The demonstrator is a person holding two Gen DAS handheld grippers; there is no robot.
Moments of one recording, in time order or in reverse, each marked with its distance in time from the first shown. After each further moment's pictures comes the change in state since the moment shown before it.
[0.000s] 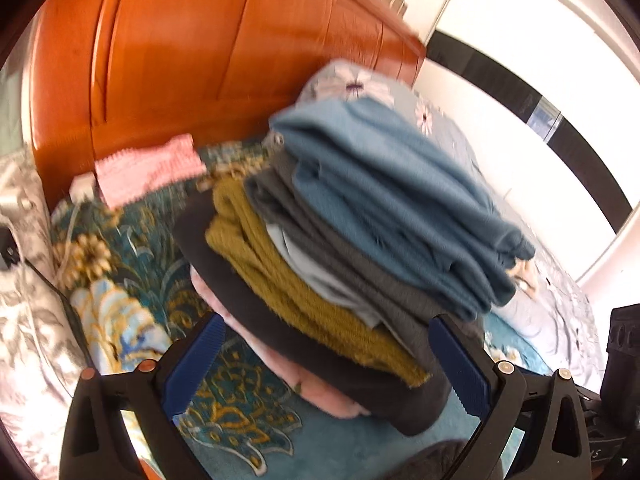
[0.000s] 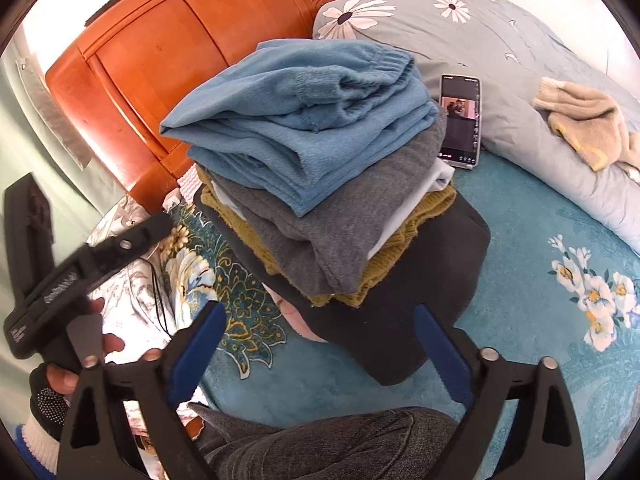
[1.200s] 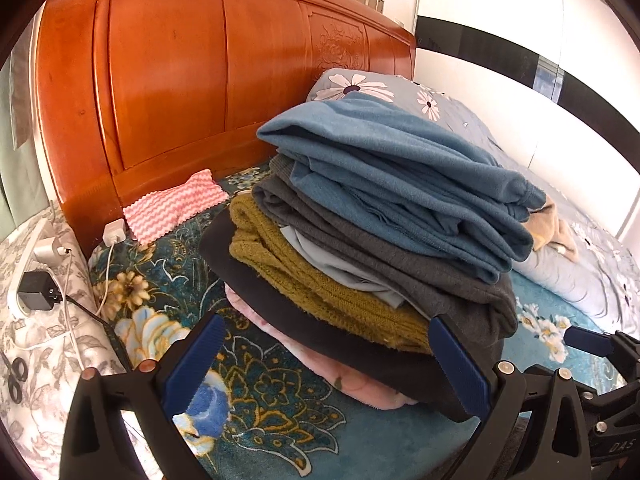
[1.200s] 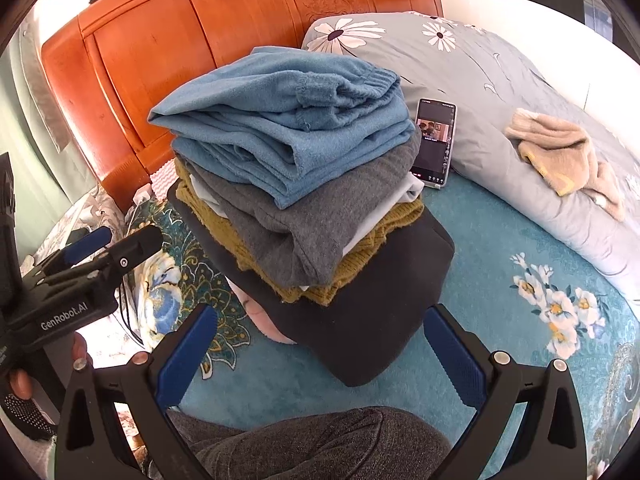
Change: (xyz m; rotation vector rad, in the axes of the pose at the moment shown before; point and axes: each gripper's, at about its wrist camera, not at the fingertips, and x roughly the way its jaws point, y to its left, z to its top) left arm -0.003 -0.022 -0.024 0.184 -0.011 0.167; right arm -0.007 0.012 -0.013 -0.070 -0.058 -0.159
